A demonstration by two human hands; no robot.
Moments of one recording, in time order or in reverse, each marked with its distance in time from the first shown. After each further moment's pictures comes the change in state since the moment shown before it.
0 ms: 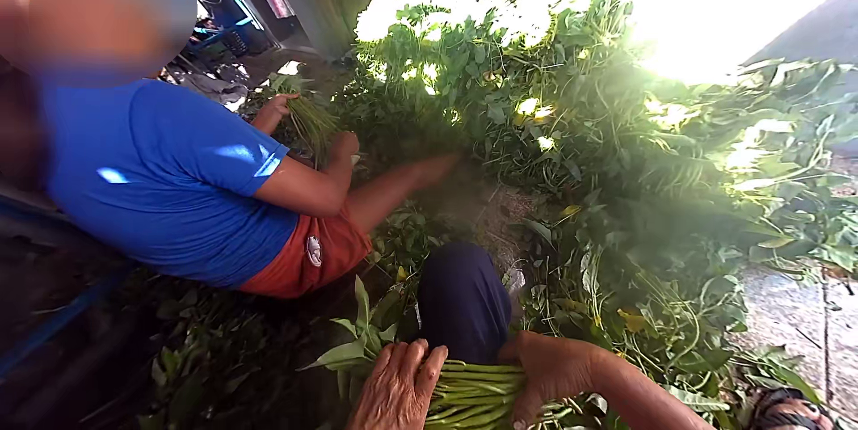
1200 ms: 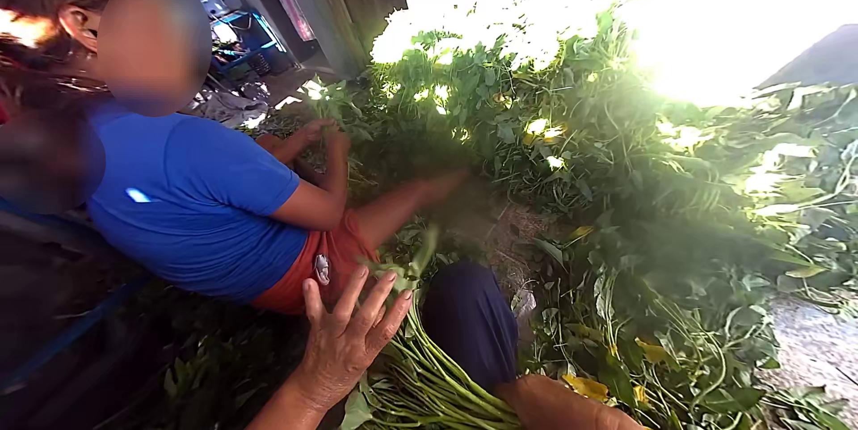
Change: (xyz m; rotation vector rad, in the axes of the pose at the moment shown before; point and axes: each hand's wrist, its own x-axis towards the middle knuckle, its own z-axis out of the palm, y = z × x) left_hand 0.048 -0.091 -0.054 0.595 0.625 0.163; right_hand -0.004 -0.027 0.027 -0.308 0.088 -0.007
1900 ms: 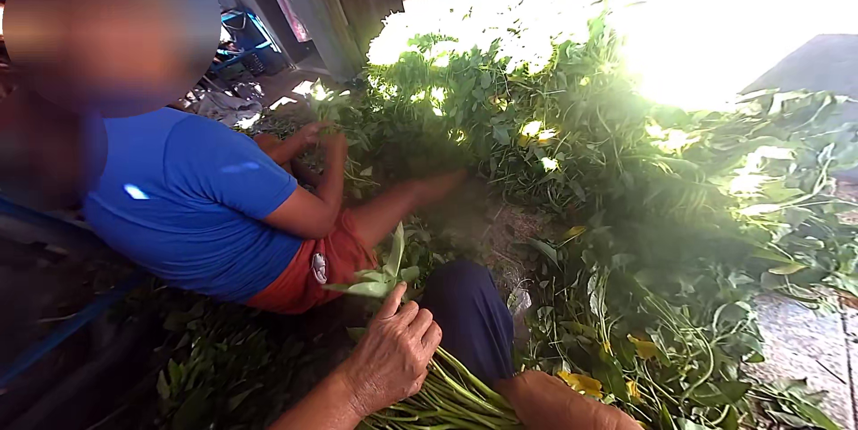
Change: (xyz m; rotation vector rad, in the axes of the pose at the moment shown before) left_hand 0.022 0.045 0.008 -0.306 -0.306 0.187; right_hand -0.001 -0.006 0.004 -0.025 0.045 0.077
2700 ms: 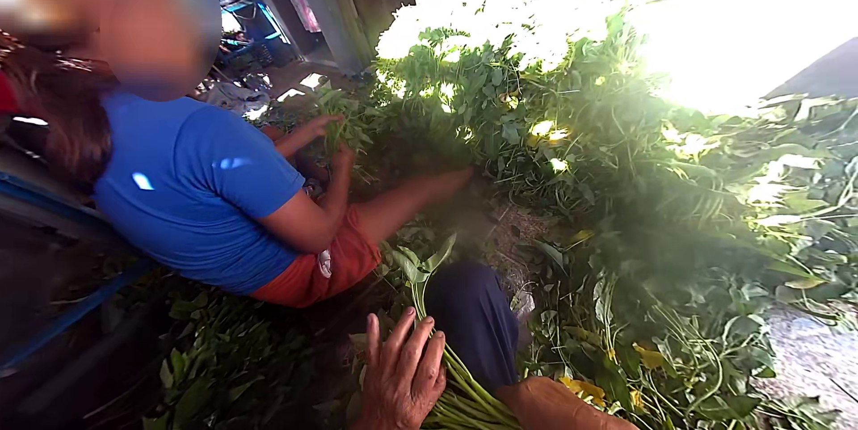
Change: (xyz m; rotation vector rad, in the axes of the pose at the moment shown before) left_hand -0.030 0.055 0.032 0.043 0.413 -0.417; right_hand -0.021 -0.038 -0.026 -0.062 -0.013 0.030
